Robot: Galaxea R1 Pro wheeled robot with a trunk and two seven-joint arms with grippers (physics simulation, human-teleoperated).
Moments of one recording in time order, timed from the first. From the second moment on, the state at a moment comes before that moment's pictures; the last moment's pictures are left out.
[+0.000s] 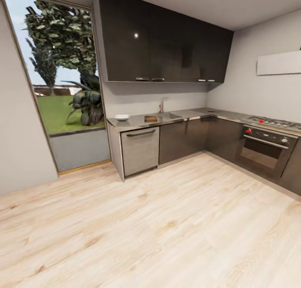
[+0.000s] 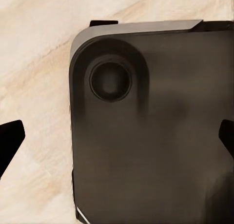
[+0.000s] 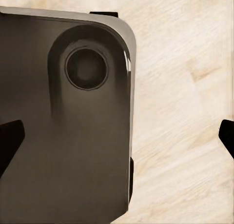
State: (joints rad) left arm 0.02 0.00 0.00 -0.10 0.00 -0.04 0.00; right arm 0.00 -0.05 0.01 0.00 0.00 -0.11 0.00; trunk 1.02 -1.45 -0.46
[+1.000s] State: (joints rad) left arm 0.02 -0.01 0.00 -0.10 0.00 -0.05 0.00; right arm 0.00 -0.05 0.01 0.00 0.00 -0.11 0.00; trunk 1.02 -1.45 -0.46
